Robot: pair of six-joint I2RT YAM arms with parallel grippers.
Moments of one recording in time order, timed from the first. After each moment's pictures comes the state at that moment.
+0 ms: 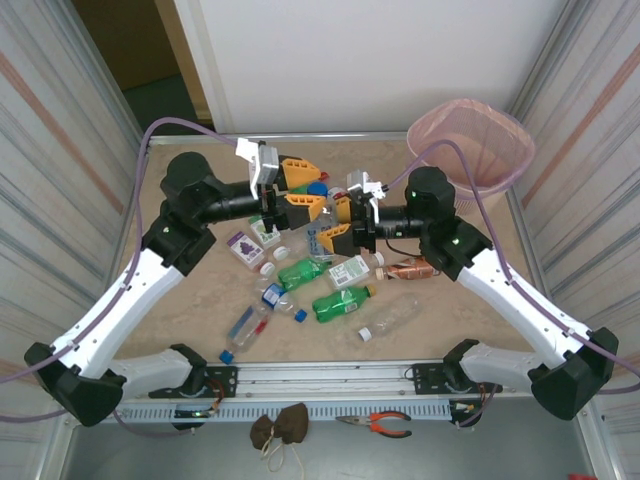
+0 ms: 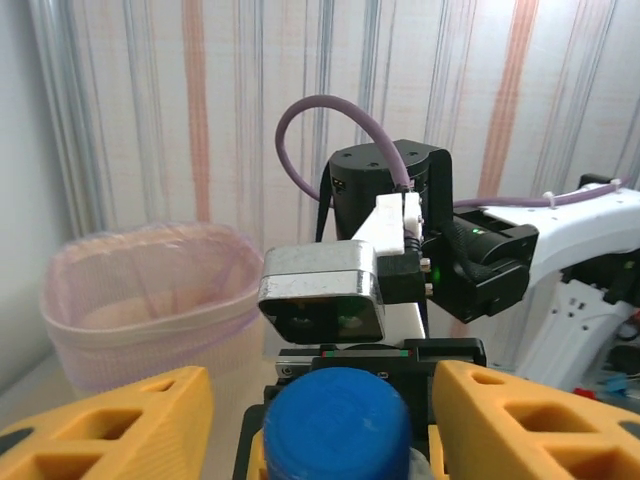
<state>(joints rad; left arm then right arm) -0.60 1.14 1.26 0.02 0.80 -0.11 0.64 1.13 1.11 -0.12 -0.85 0.08</state>
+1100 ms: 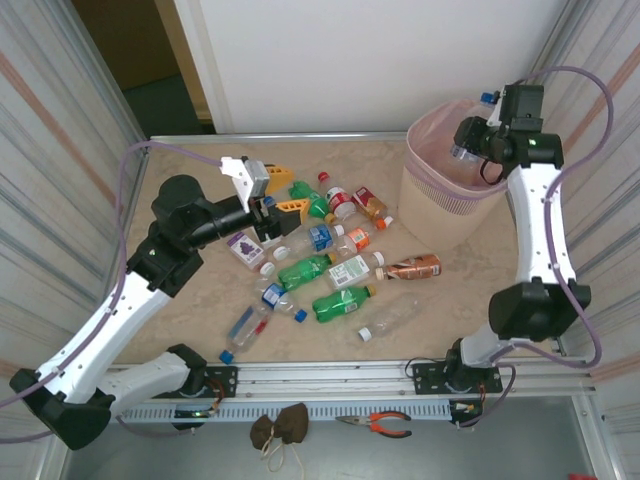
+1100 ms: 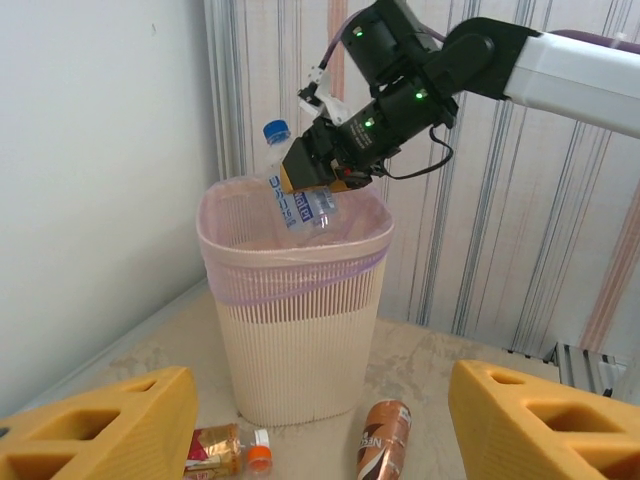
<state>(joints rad) -0.60 1.00 1.13 -0.10 0.50 0.00 -0.07 1.59 1.83 -0.94 -0.06 0.32</state>
